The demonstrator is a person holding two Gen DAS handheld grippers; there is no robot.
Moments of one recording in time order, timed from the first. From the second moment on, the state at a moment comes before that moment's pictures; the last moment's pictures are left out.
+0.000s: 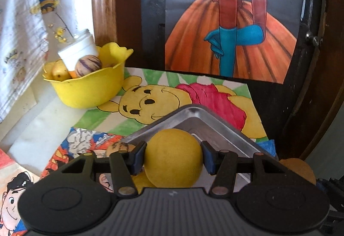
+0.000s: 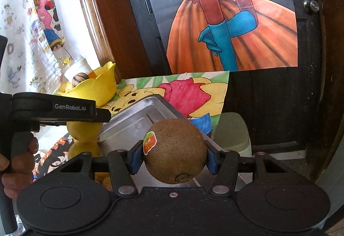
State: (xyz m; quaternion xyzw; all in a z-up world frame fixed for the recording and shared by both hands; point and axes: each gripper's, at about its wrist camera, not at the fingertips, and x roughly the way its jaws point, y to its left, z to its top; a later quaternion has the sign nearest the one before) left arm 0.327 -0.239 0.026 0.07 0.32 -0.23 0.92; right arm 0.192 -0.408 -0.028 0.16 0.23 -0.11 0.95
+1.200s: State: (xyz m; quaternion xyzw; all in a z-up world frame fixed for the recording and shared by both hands) left arm 0.351 -0.255 0.000 0.08 0.35 -0.23 0.90; right arm 0.209 -0.403 -0.040 0.13 0.25 -0.10 0.95
